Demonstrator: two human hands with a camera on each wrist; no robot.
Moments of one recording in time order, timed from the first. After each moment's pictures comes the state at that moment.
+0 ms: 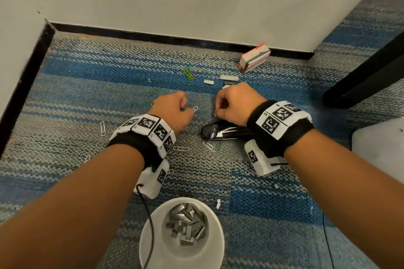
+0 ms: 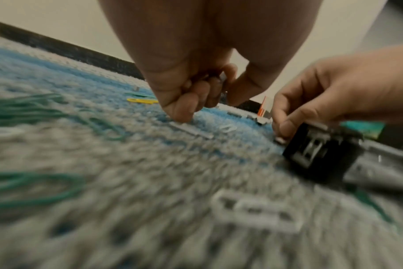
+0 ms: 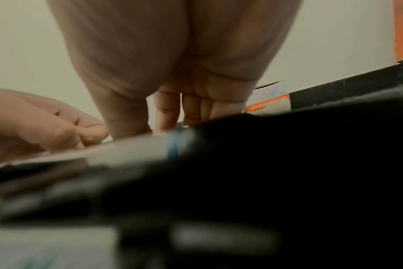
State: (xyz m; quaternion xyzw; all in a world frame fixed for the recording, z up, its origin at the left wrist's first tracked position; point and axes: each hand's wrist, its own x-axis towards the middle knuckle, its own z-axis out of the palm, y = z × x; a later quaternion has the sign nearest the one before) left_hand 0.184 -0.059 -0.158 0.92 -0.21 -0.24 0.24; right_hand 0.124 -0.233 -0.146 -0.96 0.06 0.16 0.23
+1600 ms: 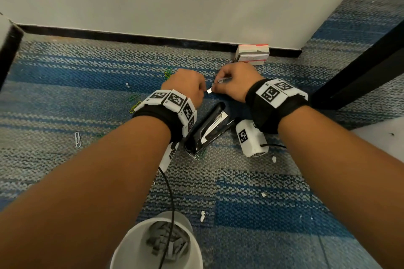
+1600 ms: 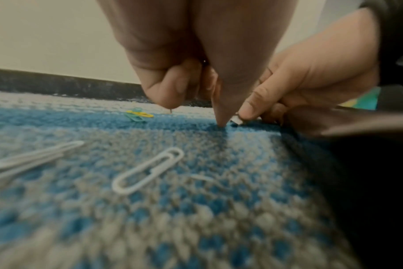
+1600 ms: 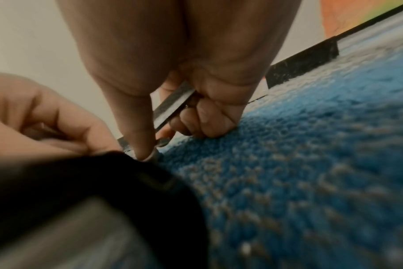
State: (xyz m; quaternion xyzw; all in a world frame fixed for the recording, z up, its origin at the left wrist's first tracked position) left_hand 0.205 -0.146 -0.149 0.93 -0.29 -0.19 0.13; right_hand 0.156 -0.290 -0.164 -0.92 0.18 0.11 0.34
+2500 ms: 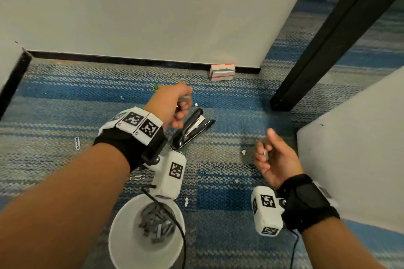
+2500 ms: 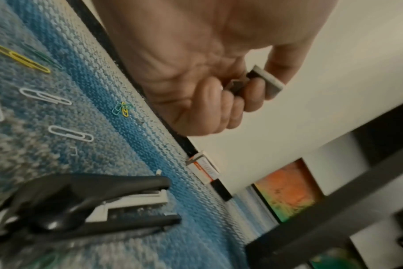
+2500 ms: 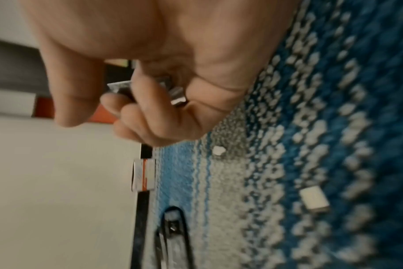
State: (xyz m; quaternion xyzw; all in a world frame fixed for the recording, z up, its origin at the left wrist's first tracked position) left_hand 0.142 -0.123 -0.072 0.68 -0.04 -0.42 0.61; right_hand -0.053 -0.285 -0.152 -0.34 0.34 -0.07 0.87
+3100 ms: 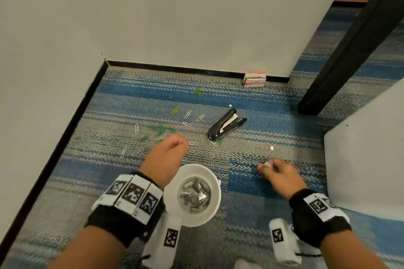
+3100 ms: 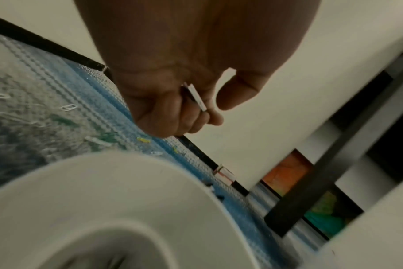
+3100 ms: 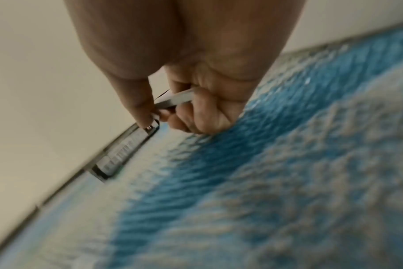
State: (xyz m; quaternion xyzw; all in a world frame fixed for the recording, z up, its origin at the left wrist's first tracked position) left_hand 0.048 0.015 -0.061 0.83 -0.05 -0.27 0.49; right_hand -0.081 -0.223 -0.157 -0.78 0.38 0.09 0.49
